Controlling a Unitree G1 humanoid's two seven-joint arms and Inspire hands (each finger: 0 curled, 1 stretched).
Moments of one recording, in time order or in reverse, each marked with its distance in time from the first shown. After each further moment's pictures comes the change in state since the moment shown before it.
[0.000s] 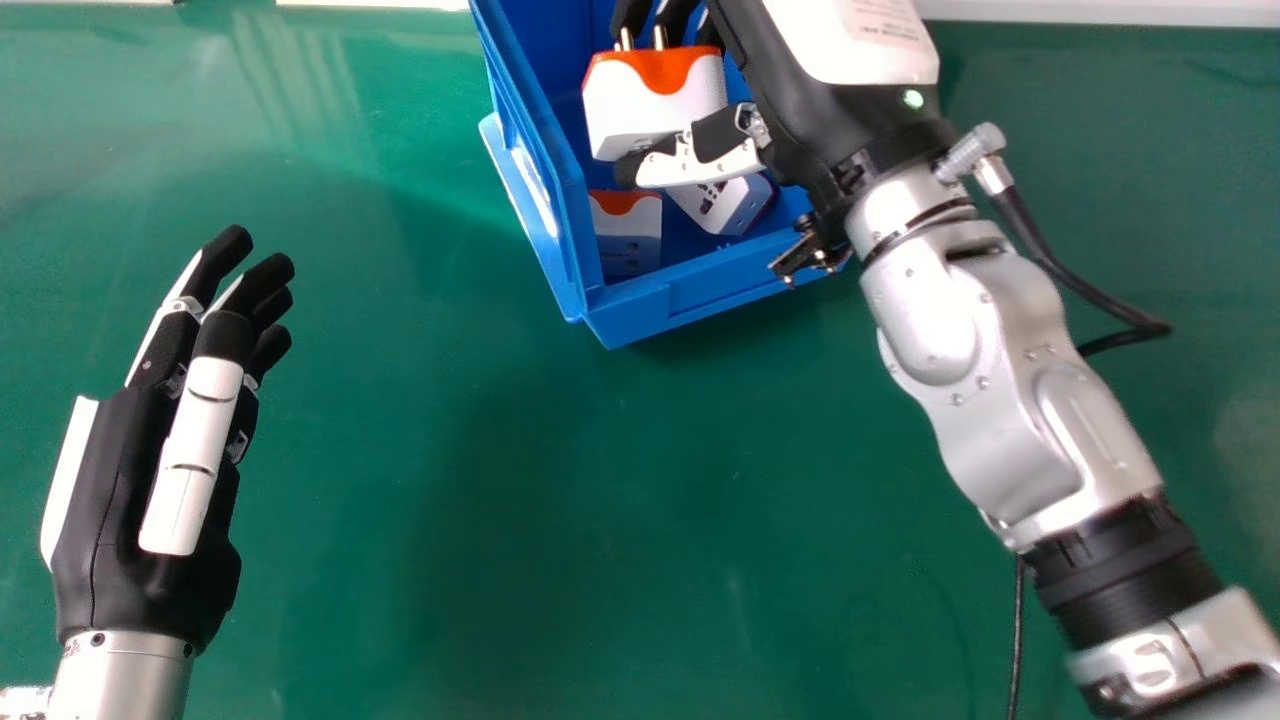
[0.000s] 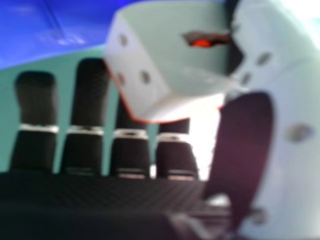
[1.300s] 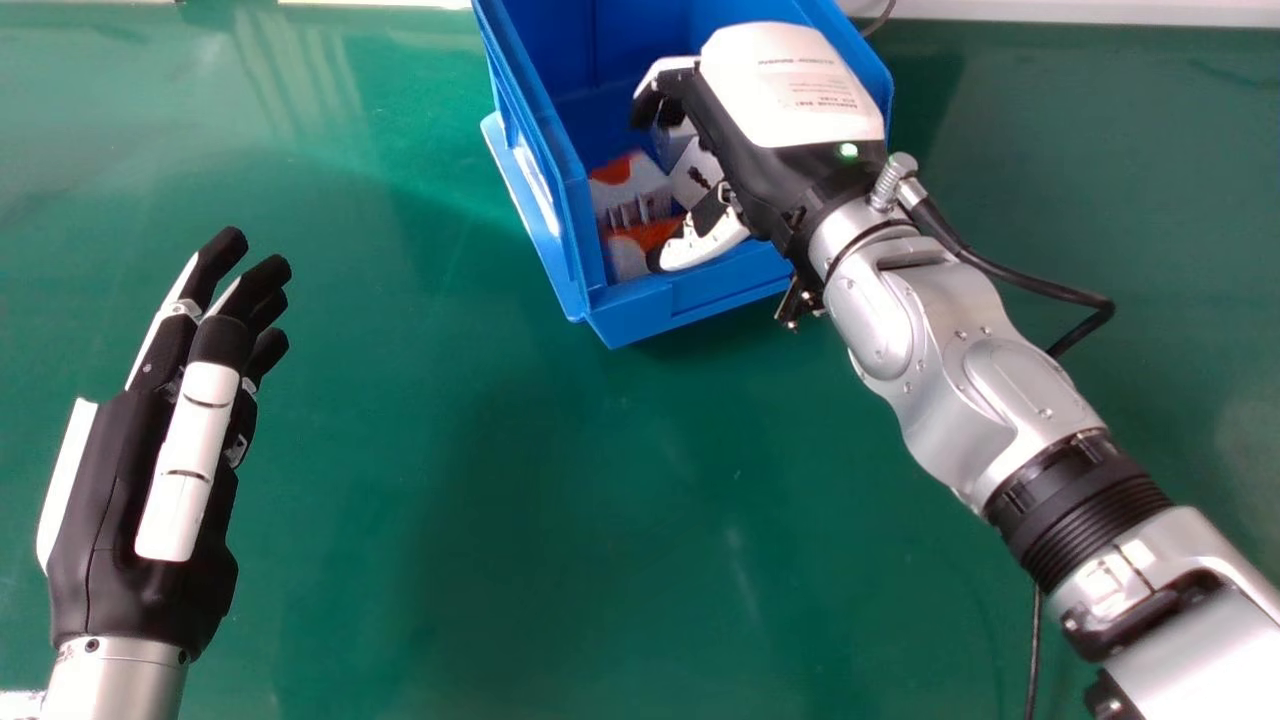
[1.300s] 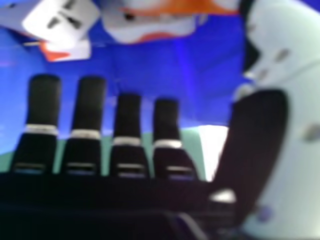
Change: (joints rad) left arm 0.015 0.008 0.001 -0.007 -0.004 -0.003 -0.011; right arm -0.126 -0.032 0.175 0.284 -0.011 0.093 0.036
